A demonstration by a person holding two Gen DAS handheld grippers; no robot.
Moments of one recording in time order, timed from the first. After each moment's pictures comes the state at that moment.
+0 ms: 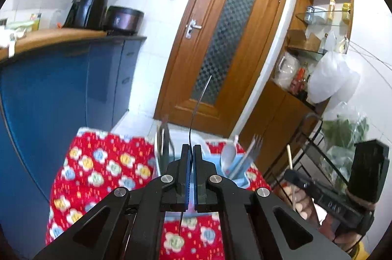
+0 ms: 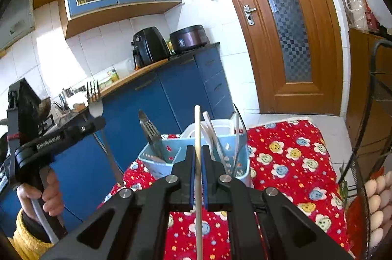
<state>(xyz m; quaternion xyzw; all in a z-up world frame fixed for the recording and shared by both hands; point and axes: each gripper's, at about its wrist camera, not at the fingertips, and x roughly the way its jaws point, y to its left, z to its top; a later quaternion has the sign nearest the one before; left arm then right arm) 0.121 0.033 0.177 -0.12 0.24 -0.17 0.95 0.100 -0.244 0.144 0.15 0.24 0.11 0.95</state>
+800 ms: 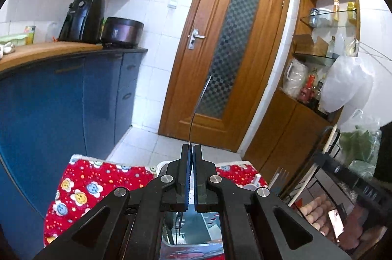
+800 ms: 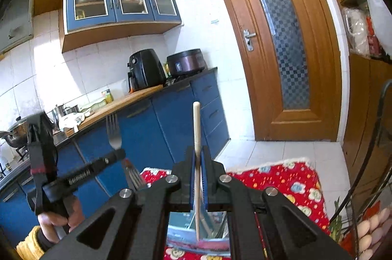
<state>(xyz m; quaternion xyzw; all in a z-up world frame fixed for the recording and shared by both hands) 0.191 0.012 0.169 -0.12 0.21 -0.15 0.96 0.149 -0.259 0.182 0.12 0.18 0.08 0.97</state>
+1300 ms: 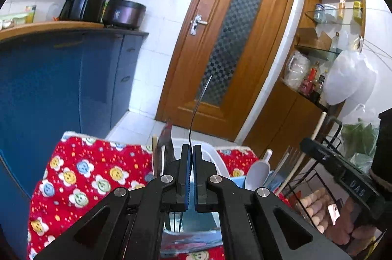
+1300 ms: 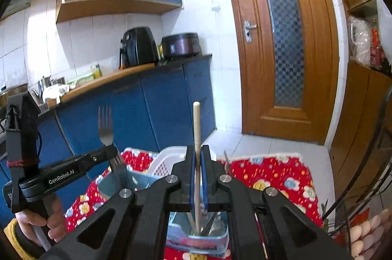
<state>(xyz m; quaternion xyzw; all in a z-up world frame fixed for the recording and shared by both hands) 0.195 0.008 0.127 -0.13 0.24 -0.16 0.95 0.175 -0.236 0.142 0.07 0.23 0.06 0.97</state>
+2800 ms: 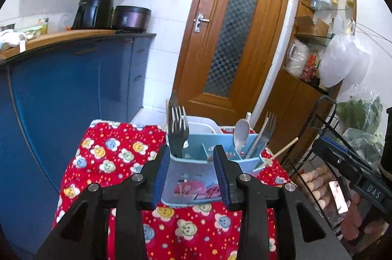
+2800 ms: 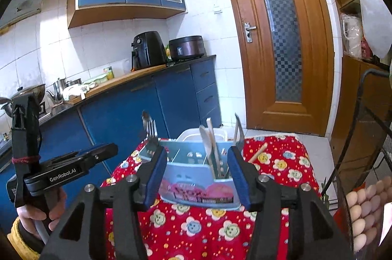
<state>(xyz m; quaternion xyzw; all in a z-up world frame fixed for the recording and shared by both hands) 0.095 0.020 0.143 -0.09 0.25 -0.13 0.95 0.069 -0.217 0.153 0.08 0.22 0.07 0.97</state>
